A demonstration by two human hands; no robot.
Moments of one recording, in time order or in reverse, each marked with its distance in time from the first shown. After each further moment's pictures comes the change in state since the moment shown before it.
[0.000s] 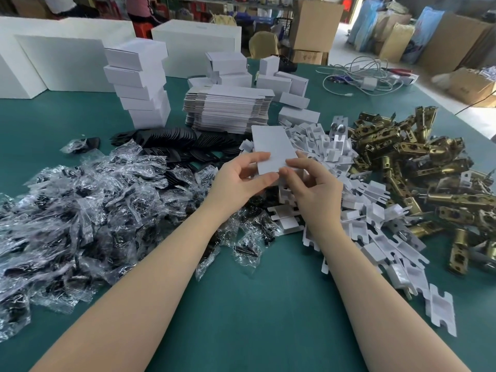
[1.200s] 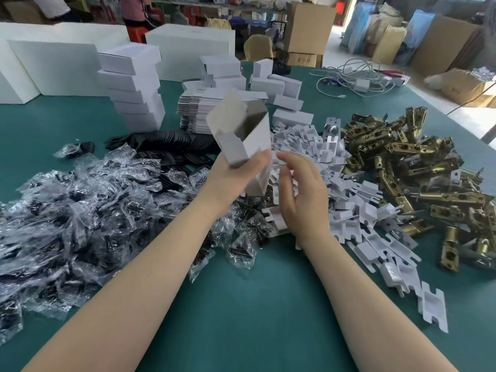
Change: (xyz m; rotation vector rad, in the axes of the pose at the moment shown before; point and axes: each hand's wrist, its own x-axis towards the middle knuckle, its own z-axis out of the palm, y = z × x) left_hand 0.008 0.021 0.006 -0.118 0.015 0.051; right_hand -0.005 -0.003 0.009 -0.354 0.058 -0.443
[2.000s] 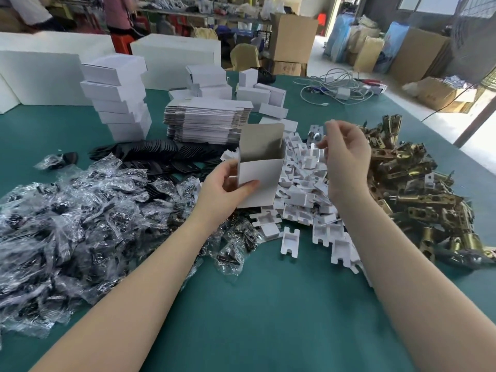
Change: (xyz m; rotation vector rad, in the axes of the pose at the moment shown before) left_hand -0.008 -0.021 0.003 0.067 0.031 0.008; right_hand 0.076 0.011 -0.063 0.465 0.207 0.689
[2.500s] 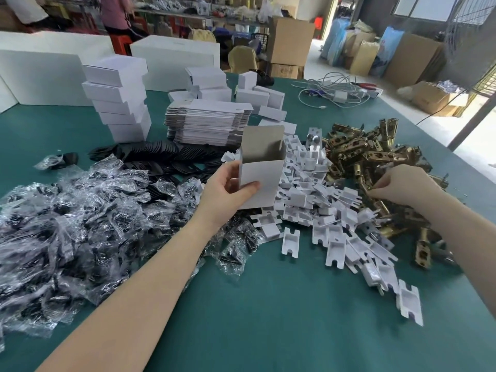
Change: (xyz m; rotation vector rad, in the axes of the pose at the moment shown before) left_hand 0.002 -0.007 -0.001 -0.044 -0.005 -0.022; right_hand 0.067 0.008 -0.122 -1.625 -0.415 0.138
